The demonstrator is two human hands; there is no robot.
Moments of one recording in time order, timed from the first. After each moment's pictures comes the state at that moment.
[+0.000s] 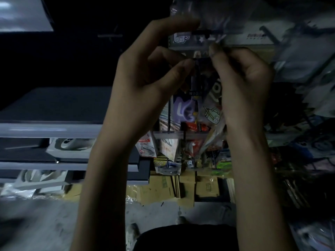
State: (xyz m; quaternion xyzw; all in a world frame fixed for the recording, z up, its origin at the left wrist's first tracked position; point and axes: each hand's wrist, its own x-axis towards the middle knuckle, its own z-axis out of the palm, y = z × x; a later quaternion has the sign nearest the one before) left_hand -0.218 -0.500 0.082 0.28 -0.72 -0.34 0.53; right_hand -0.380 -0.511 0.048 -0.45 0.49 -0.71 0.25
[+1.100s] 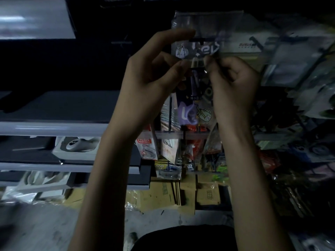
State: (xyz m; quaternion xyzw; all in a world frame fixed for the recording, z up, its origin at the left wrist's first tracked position) left_hand -0.218 -0.494 0.084 0.31 -0.72 -0.34 0.53; right_hand -0.379 -0.510 0.042 -0.47 0.49 -0.71 0.22
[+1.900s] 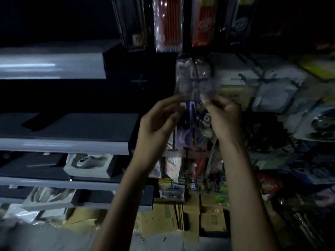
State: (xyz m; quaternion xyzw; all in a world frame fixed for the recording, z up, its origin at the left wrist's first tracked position) left_hand -0.215 -0.485 0.038 0.31 -0.64 -0.40 0.57; right_hand -0.393 -0.521 0.038 -0.45 0.56 -0.64 0.28
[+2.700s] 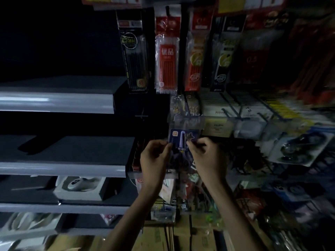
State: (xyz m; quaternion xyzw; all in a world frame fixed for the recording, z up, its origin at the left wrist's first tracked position) left_hand -0.232 -0.505 -0.004 0.44 -0.51 -0.37 0.64; right_hand -0.378 -0.487 0.023 -0.51 0.70 -0.49 0.12
